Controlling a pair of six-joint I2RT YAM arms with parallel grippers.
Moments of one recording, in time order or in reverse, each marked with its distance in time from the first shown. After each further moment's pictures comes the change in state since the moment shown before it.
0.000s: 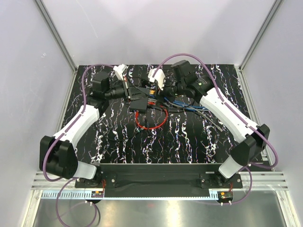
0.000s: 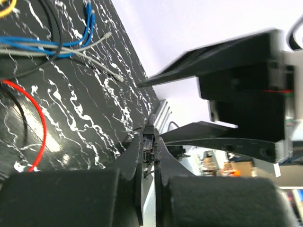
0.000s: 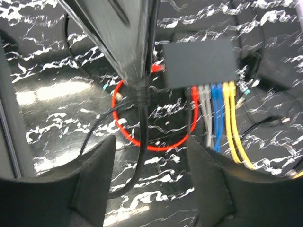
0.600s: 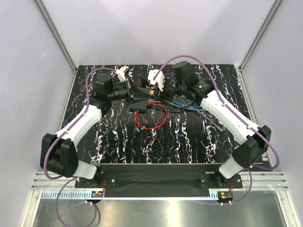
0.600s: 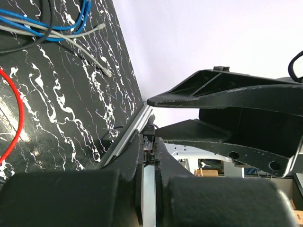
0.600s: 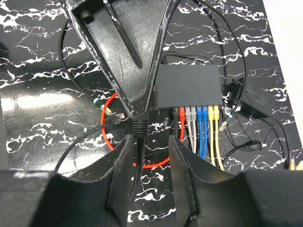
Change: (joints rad) left arm -0.033 0.024 -0.022 0.027 -0.041 -0.178; right arm 0.000 -0.037 -0.075 0.143 -0.051 -0.075
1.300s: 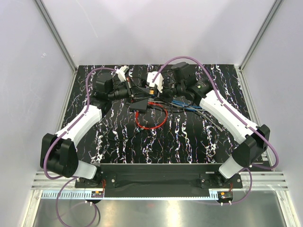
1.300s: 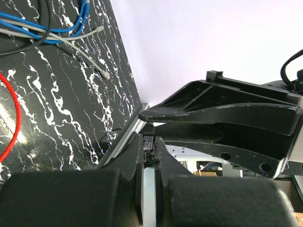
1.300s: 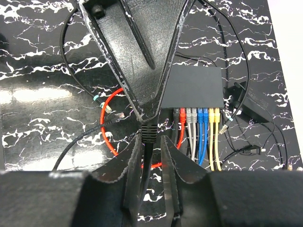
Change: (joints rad) left arm -0.009 0.001 0.000 0.018 -0.015 -0.020; right arm 0.004 0.010 -0.004 -0.005 -0.014 -0.045
